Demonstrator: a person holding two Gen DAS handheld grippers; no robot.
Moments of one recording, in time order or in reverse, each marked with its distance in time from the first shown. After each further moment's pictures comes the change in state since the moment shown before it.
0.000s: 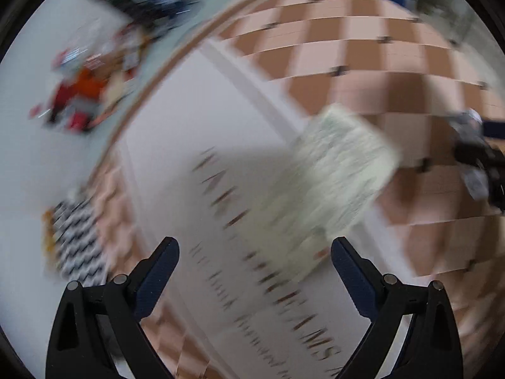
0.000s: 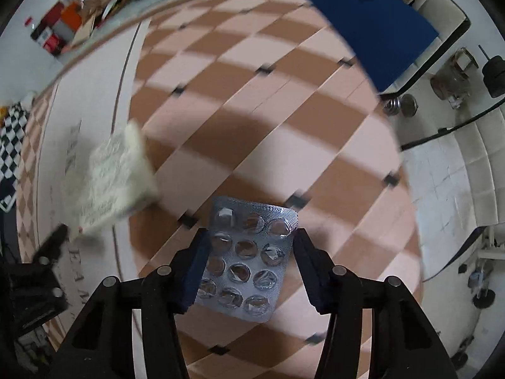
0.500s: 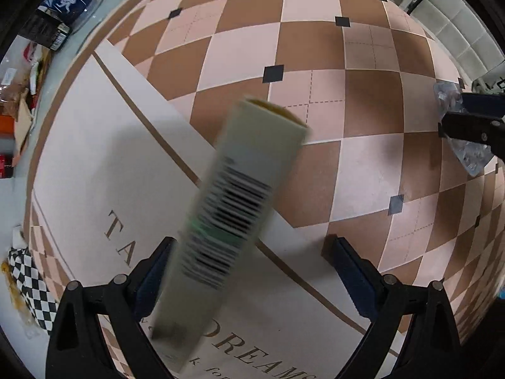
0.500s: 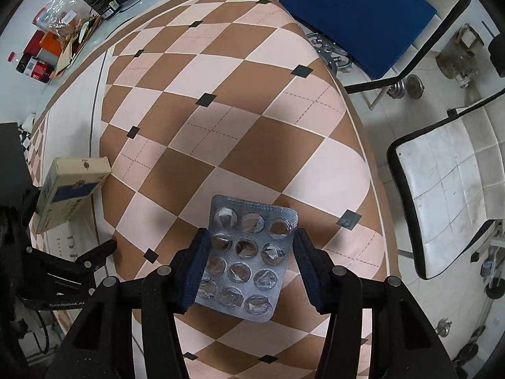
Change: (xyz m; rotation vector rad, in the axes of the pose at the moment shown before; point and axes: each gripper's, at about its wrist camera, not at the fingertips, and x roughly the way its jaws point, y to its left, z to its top) left arm 0.038 -0.026 0.049 0.130 0.124 -0.269; right arm 0.012 -0.059 0.043 0.064 0.079 0.078
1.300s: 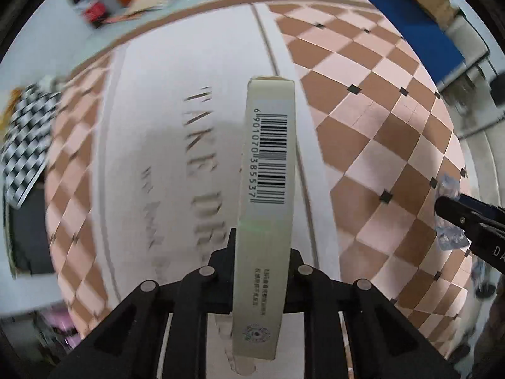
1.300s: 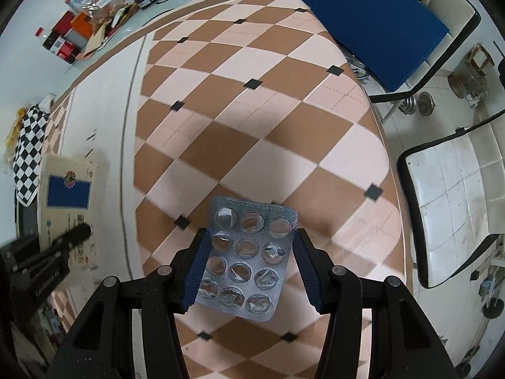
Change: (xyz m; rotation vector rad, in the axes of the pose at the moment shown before) left arm -0.065 -0.048 -0.097 -0.653 -0.166 0.029; right arm -0.029 0.035 -0.050 -0.091 -0.048 0.028
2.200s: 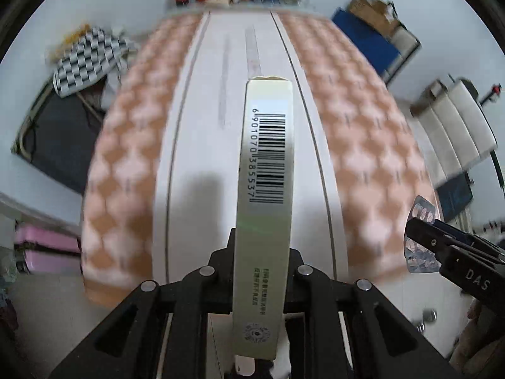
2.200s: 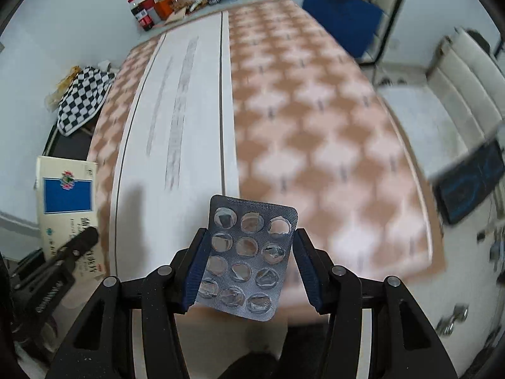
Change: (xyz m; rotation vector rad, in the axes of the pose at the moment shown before) left arm -0.124 0.073 -0.412 -0.104 -0.149 -0.124; right arm -0.154 0.036 -0.493 -0.025 -0.168 0.028
